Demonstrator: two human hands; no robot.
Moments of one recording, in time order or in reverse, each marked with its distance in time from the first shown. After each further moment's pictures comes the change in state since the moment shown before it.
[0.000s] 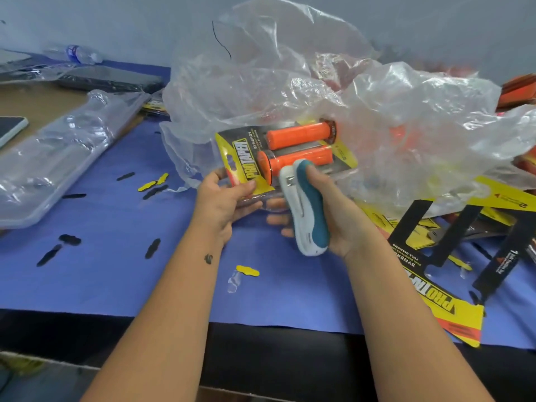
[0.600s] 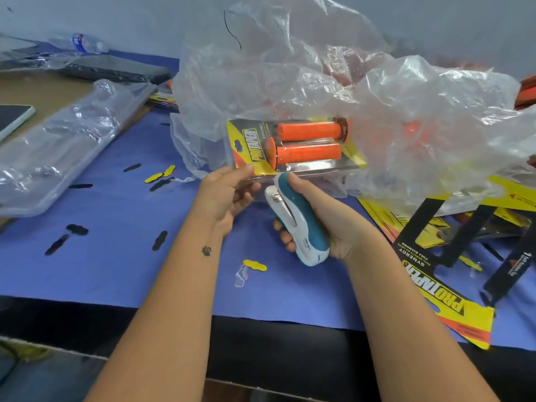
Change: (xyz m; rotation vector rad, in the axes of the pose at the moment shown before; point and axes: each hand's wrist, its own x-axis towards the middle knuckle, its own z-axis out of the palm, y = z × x) left_hand -0.003 0.014 -0.005 -0.073 -0.029 -0.088; right_hand 0.007 0.007 0.014 -0.076 -0.039 0.212
